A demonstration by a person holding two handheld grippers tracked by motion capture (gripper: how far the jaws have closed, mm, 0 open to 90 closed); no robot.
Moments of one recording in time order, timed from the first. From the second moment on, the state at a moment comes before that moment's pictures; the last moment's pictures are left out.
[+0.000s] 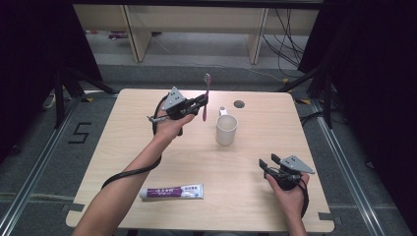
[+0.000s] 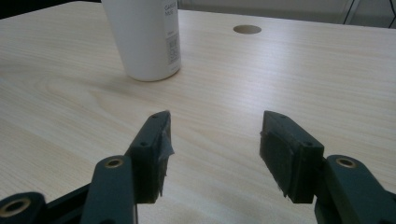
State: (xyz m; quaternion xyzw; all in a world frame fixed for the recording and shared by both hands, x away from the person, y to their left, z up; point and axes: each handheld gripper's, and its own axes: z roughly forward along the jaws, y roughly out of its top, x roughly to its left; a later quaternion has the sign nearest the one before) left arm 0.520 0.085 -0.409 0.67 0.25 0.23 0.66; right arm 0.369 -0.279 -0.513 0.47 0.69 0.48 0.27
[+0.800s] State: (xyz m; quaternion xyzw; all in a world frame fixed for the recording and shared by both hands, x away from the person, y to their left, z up) left arm 0.495 0.058 -0.400 0.68 0.20 0.22 0.68; right arm 0.394 -0.207 -0.398 0.36 0.64 0.62 0.28
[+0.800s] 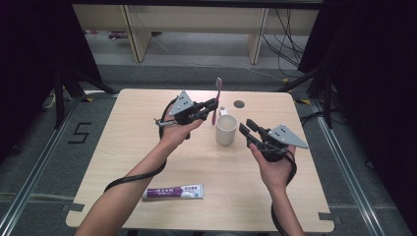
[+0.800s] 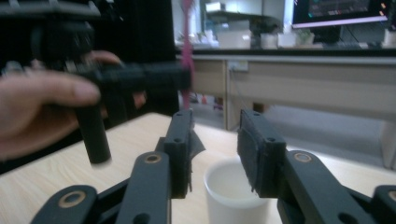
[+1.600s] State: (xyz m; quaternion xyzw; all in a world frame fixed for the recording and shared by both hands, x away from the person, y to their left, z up) left arm 0.473 0.048 -0.399 0.70 0.18 0.22 0.66; right arm 0.441 -0.155 -0.360 0.35 0.64 0.63 0.26
